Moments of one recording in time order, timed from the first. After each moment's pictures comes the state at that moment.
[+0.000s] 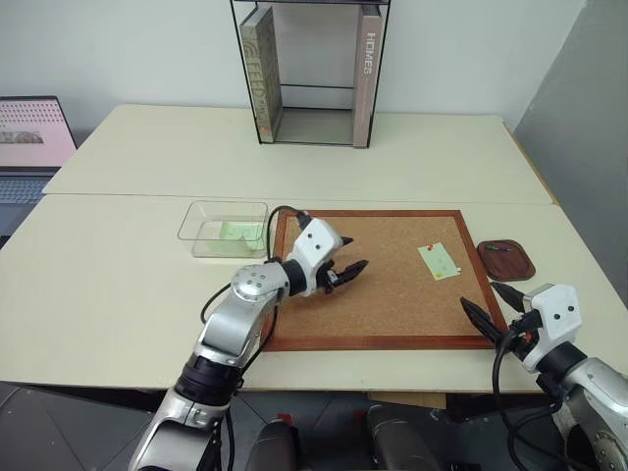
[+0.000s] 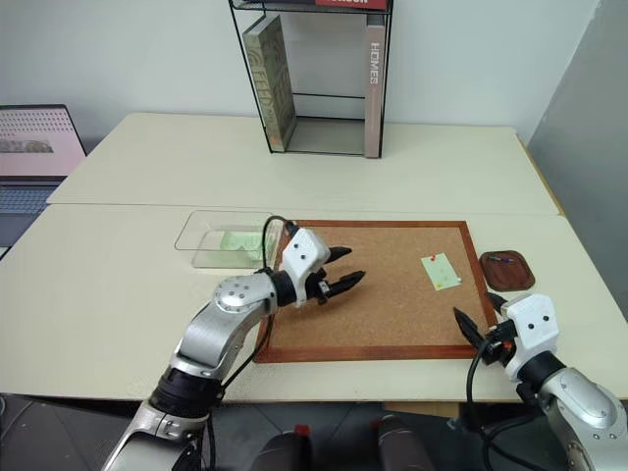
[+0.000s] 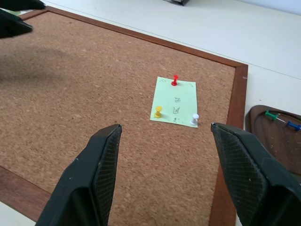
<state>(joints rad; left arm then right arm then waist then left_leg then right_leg) -0.47 0.27 -0.25 -0.08 -0.12 0.41 -0.70 0.32 -0.50 -0.27 -0.65 0.36 0.44 0.46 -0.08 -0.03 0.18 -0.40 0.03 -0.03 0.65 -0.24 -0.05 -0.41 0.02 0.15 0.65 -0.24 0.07</state>
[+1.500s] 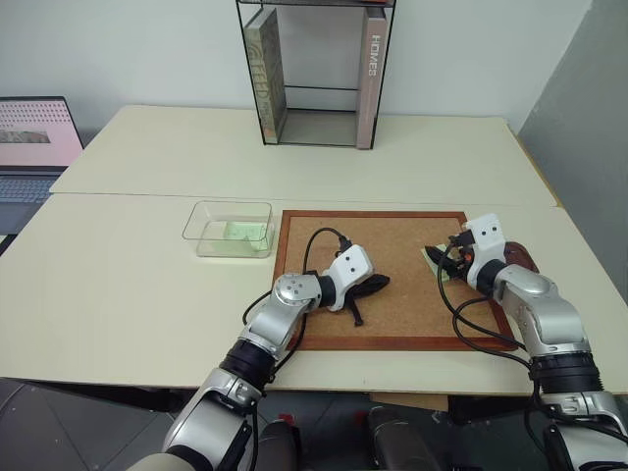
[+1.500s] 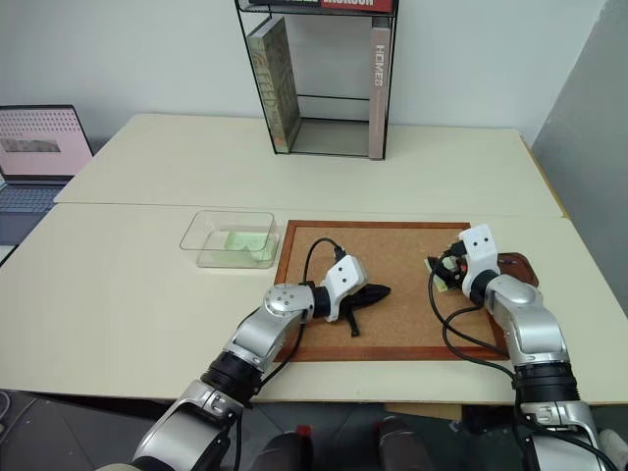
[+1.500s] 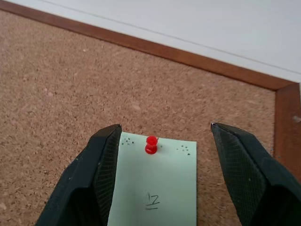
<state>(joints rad) -0.55 0.15 -0.36 0.36 -0.01 0.11 -0.82 -0.42 -0.47 -0.04 0.17 0.22 0.47 0.47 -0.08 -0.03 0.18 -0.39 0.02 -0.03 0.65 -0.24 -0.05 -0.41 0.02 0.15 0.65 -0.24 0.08</state>
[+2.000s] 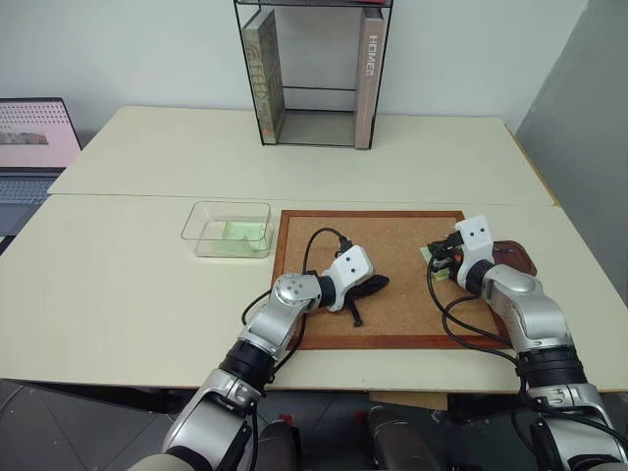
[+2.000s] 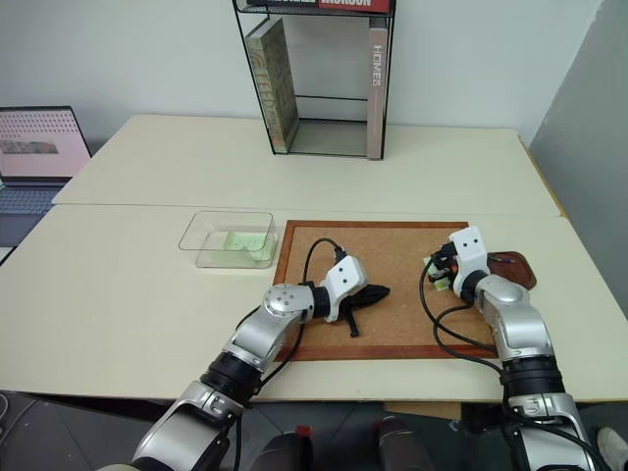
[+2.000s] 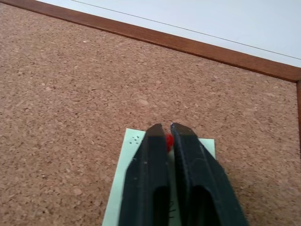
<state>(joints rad) -0.55 0.15 -0.36 0.35 0.01 0.12 -0.82 -0.45 -0.43 -0.03 0.22 0.18 0.45 0.47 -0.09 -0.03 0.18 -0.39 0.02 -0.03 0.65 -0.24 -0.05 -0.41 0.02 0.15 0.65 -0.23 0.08</state>
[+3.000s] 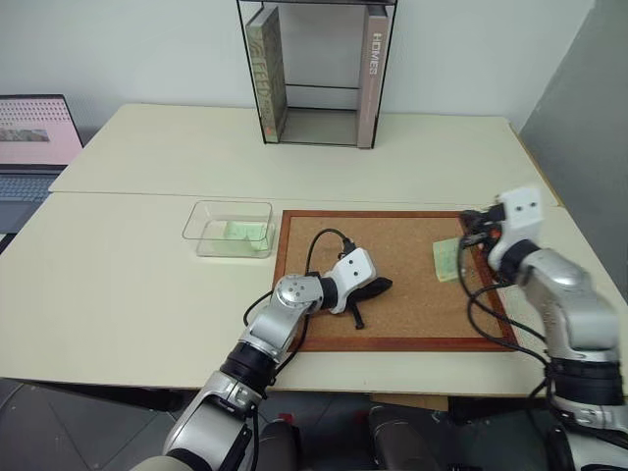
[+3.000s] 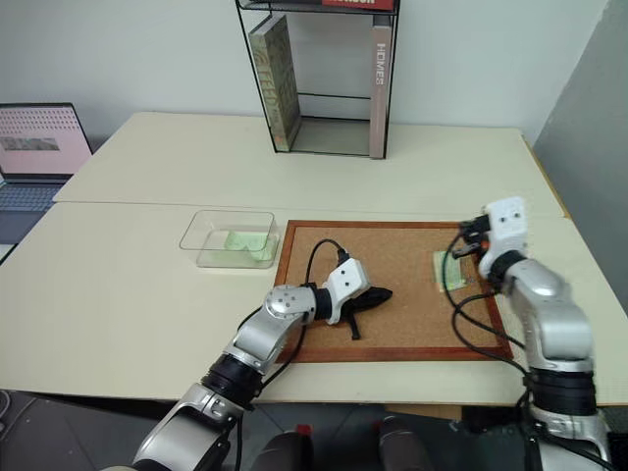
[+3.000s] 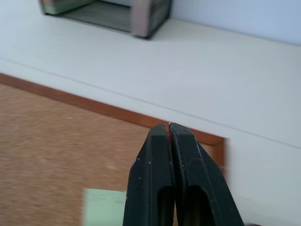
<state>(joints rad) -0.53 0.15 -0.37 0.32 0.02 0.13 -0.84 -0.35 -0.52 -0.24 -0.20 0.24 0.65 0.38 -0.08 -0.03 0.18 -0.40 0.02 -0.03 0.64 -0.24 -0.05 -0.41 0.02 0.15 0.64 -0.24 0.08</state>
